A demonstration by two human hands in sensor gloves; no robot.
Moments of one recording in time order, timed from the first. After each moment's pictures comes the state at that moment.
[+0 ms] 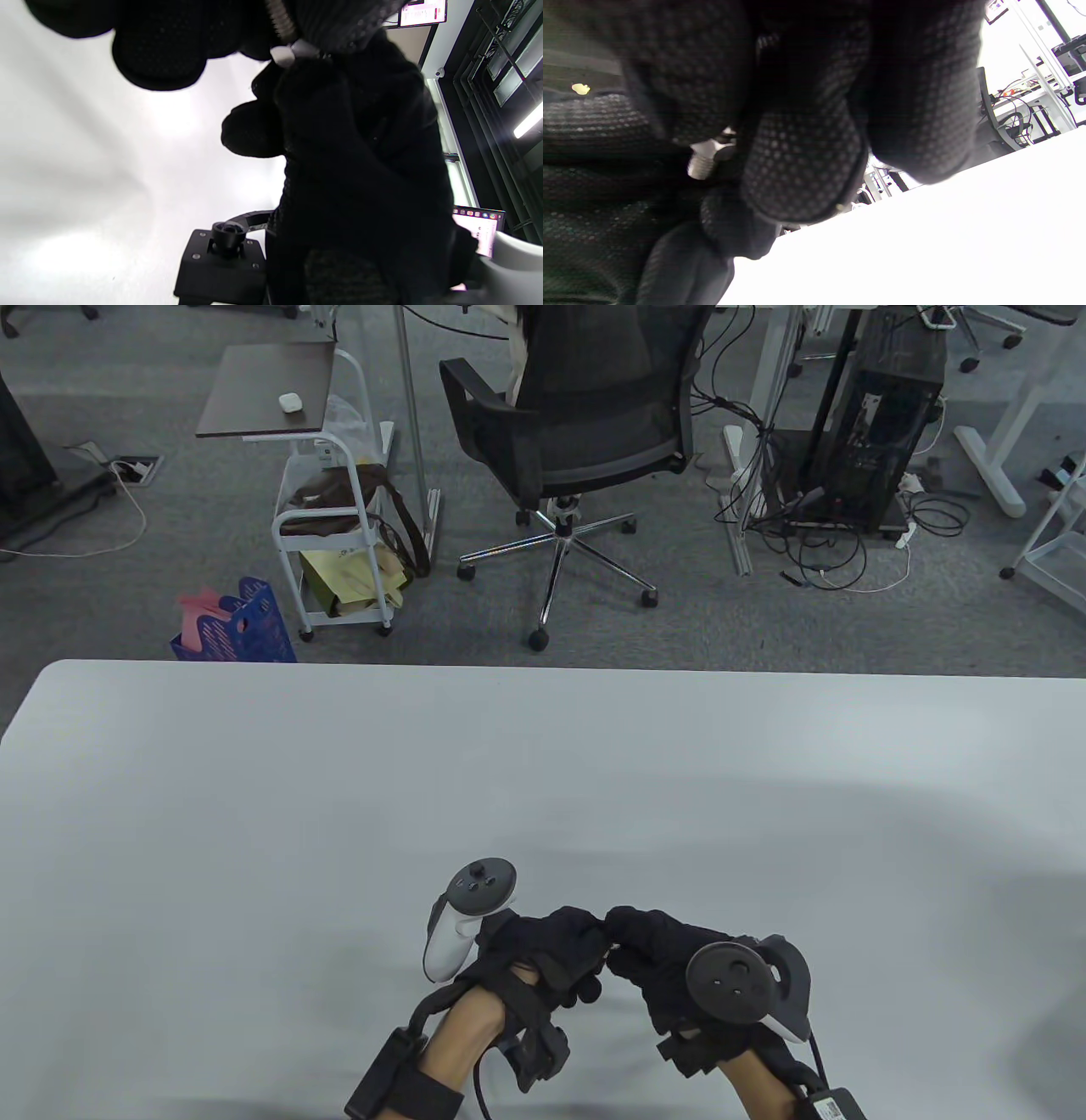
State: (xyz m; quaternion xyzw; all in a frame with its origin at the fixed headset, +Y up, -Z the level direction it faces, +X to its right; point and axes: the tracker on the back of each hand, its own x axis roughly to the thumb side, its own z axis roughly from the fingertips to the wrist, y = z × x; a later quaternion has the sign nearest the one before) left_hand -0.065 -0.734 -0.334 -0.32 -0.16 0.61 0.70; right_hand 0.140 -0.675 -0.287 0.22 -0.17 0.92 0.26
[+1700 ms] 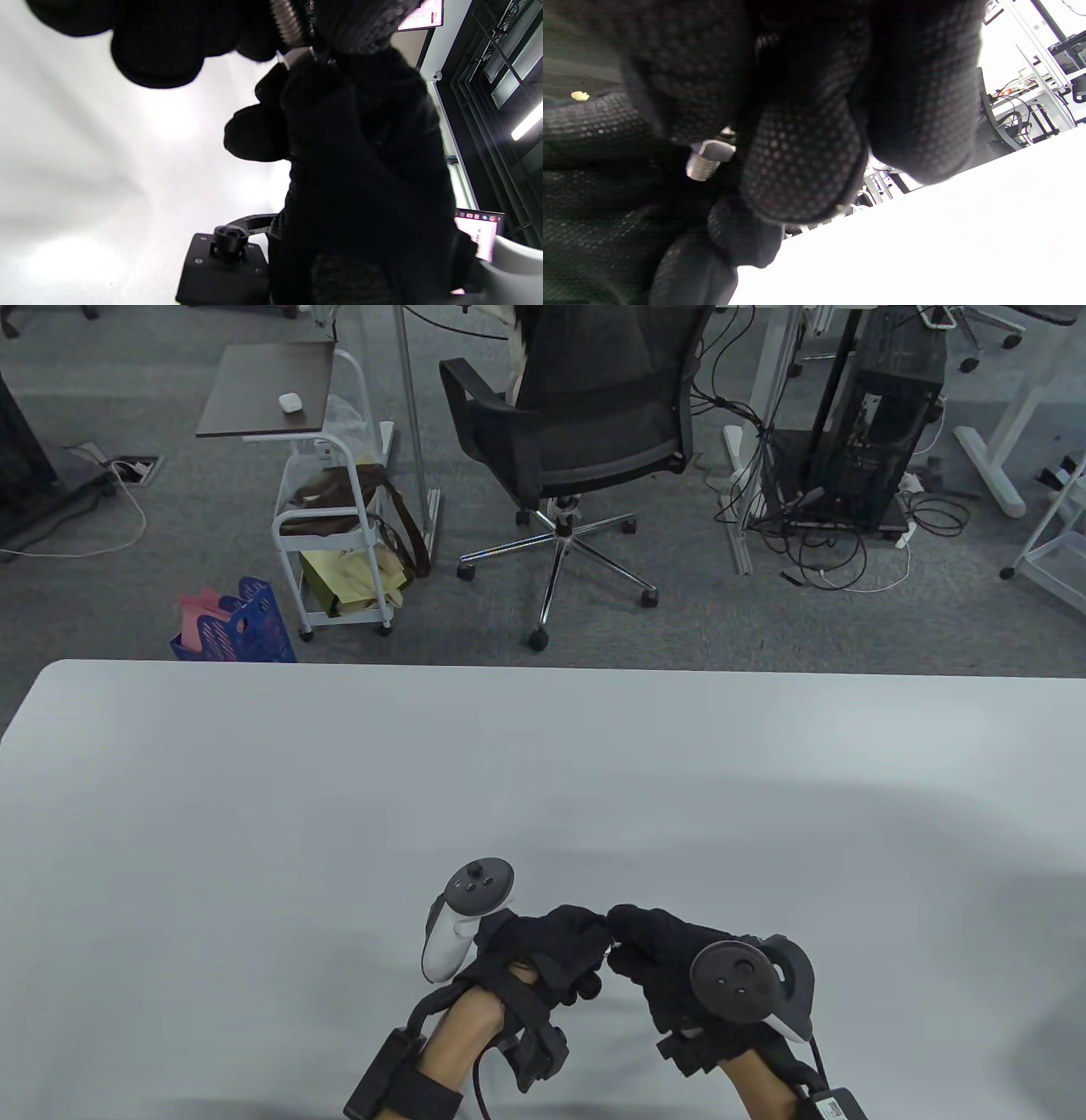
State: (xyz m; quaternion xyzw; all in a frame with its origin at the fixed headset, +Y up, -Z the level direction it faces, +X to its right) left_hand -0.064 -0.731 -0.333 -0.31 -0.16 0.61 0.71; right_hand 0.142 -0.674 -0.288 0.22 -0.17 0.92 0.27
